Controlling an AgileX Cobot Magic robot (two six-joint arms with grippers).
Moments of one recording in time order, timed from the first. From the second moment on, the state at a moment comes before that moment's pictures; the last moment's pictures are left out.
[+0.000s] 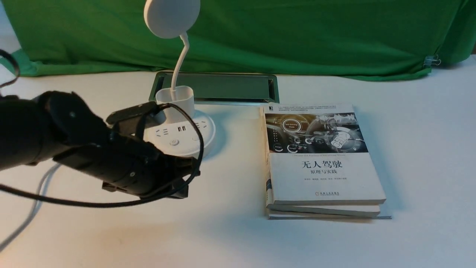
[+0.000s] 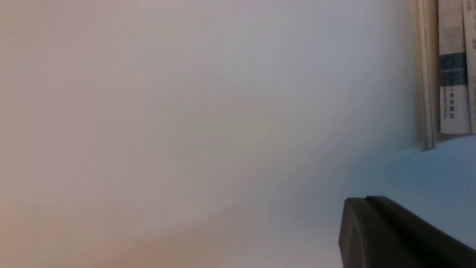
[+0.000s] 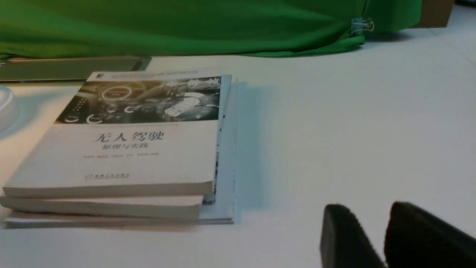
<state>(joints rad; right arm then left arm) 0.08 0.00 0.01 -0.04 0.26 0.11 -0.36 1.60 -0.94 -0.62 0.59 0.21</state>
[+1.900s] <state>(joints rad) 0.08 0.00 0.01 -0.04 0.25 0.11 -0.37 2.03 -1.44 -0.18 0.49 -0.05</state>
